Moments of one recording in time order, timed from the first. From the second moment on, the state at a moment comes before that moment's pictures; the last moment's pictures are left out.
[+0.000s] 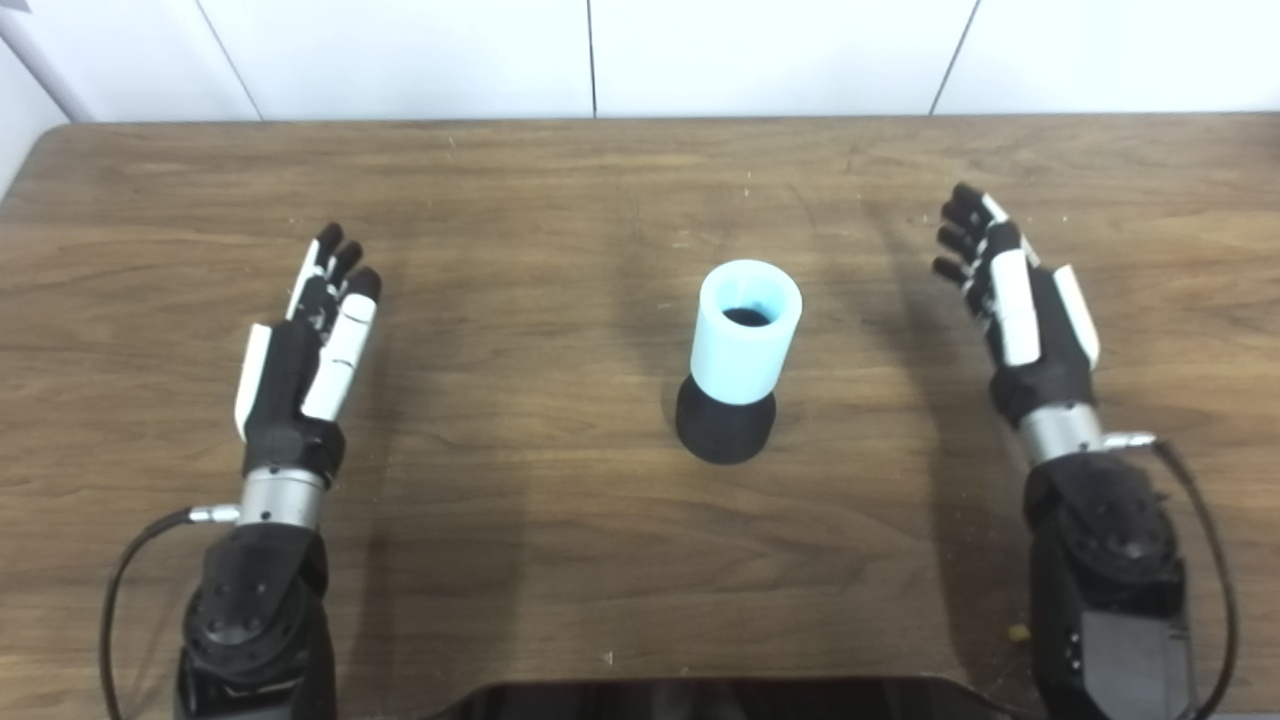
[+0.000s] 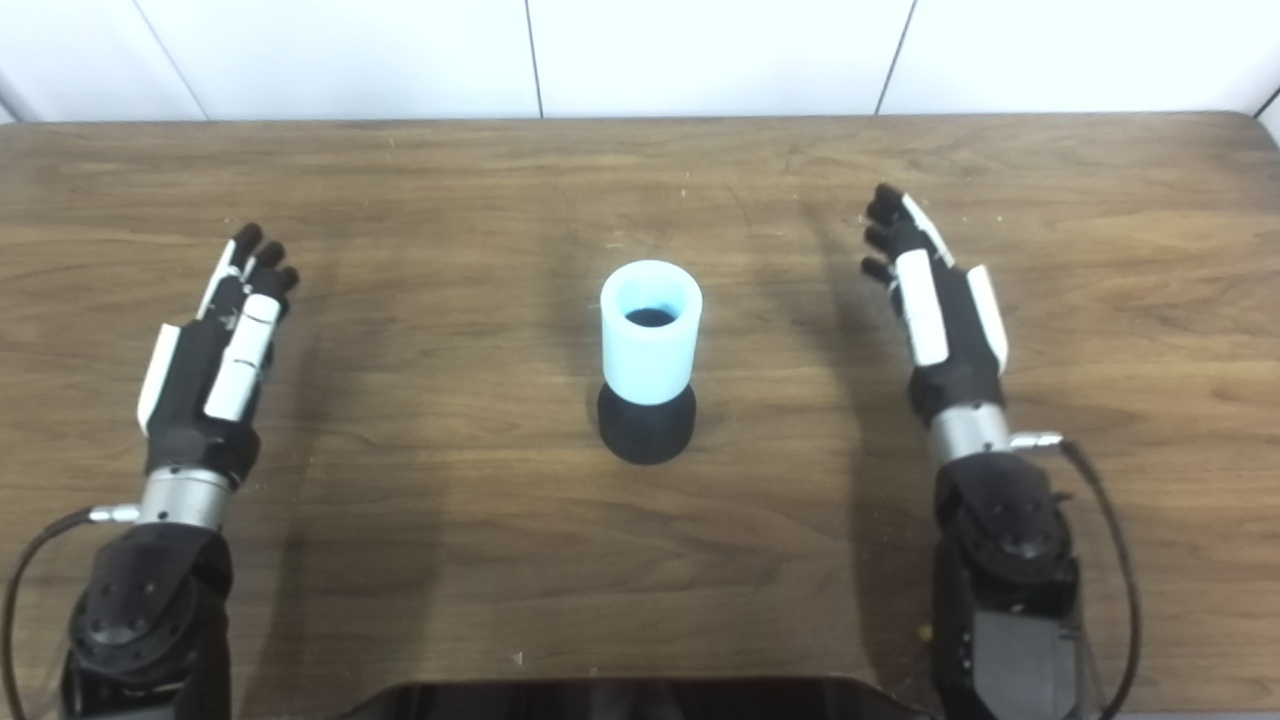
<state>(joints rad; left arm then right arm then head) 0.08 0.08 0.16 -0.41 0.04 0.29 -0.07 -0.05 -0.05 -0.17 -0.19 -0.03 0.21 0.11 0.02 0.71</state>
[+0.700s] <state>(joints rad) 0.10 0.09 0.12 -0.32 0.08 0.16 -0.05 -0.01 -0.06 -0.16 -0.09 0.06 0.03 0.08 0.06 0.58</state>
